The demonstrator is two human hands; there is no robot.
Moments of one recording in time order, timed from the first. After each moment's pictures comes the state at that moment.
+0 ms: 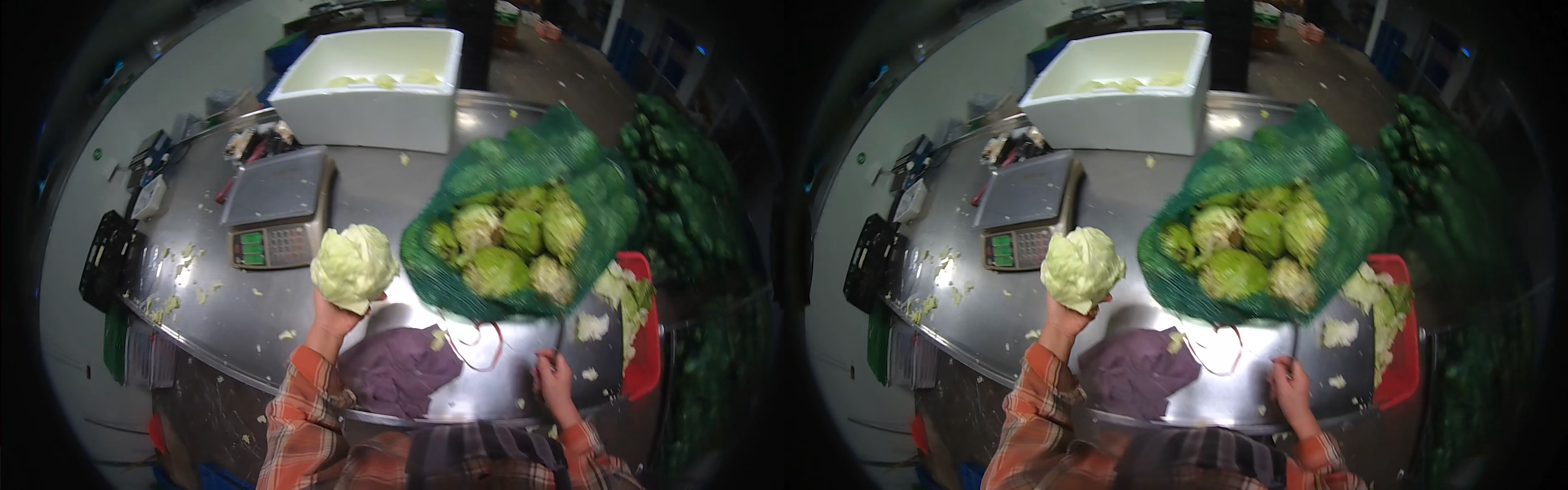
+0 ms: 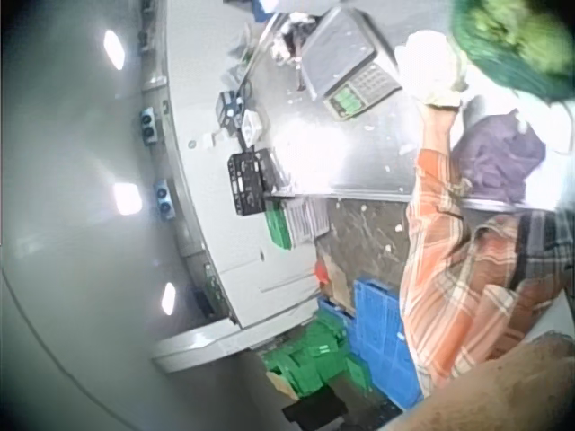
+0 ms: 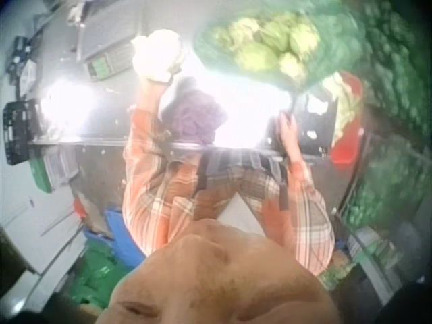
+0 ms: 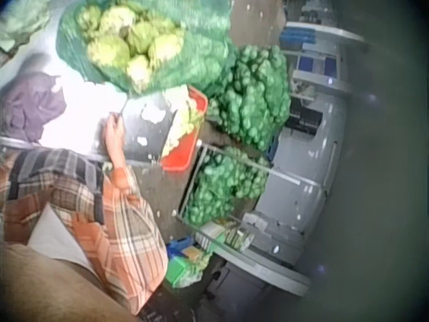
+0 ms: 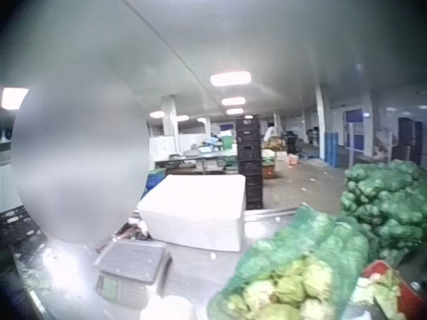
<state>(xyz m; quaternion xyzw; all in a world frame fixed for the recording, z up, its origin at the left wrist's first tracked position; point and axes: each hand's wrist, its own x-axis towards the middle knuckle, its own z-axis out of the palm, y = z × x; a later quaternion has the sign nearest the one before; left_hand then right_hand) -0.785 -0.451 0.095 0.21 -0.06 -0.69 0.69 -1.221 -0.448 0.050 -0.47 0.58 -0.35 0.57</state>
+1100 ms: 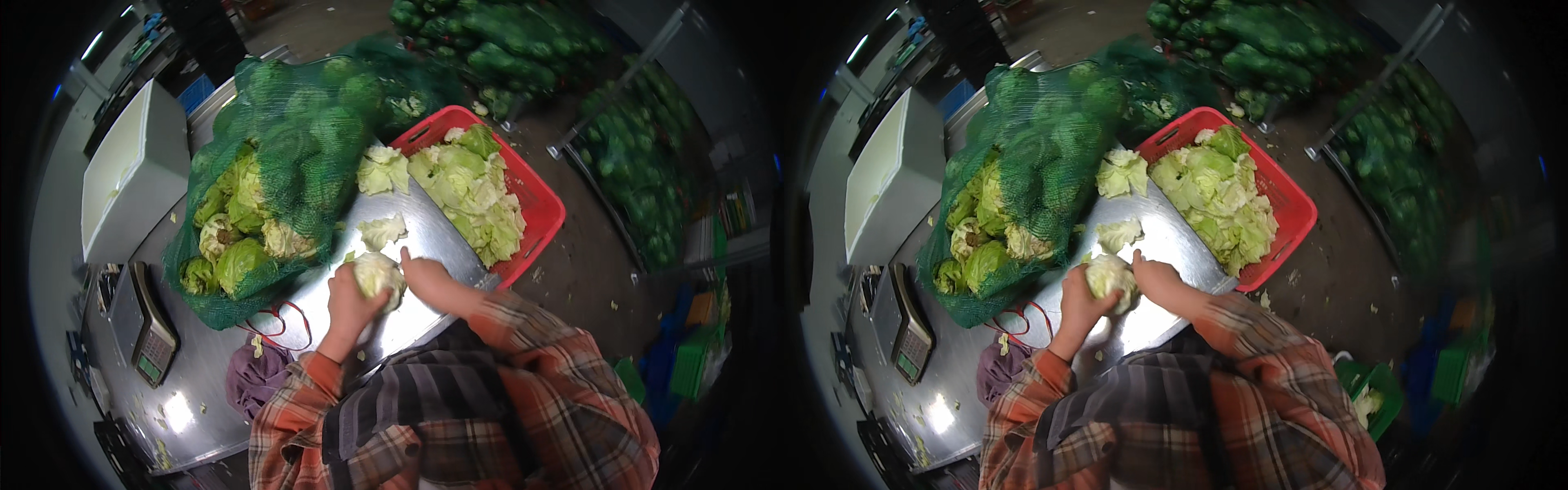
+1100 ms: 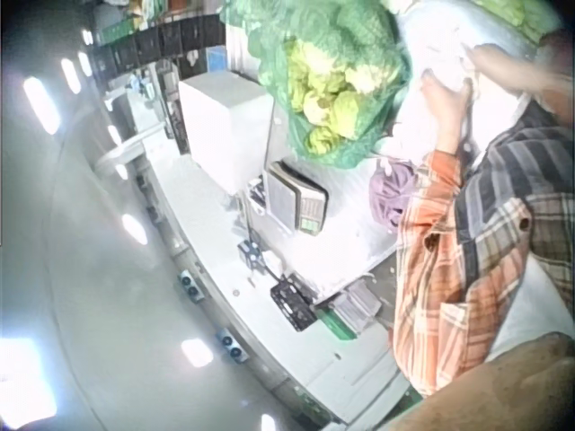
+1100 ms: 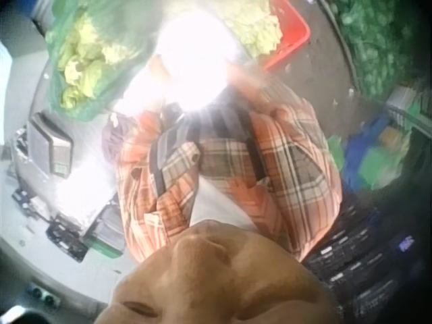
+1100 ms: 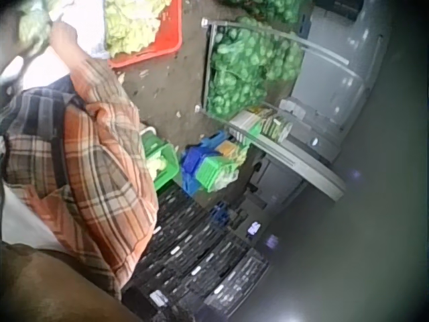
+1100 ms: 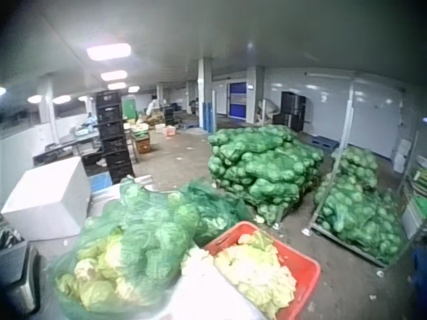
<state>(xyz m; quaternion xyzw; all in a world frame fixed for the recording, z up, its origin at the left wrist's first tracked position) -1.219 -0.497 0.055 0.58 -0.75 -0.23 0.20 -1.394 -0.504 0.004 -0.75 0.62 -0.02 0.22</state>
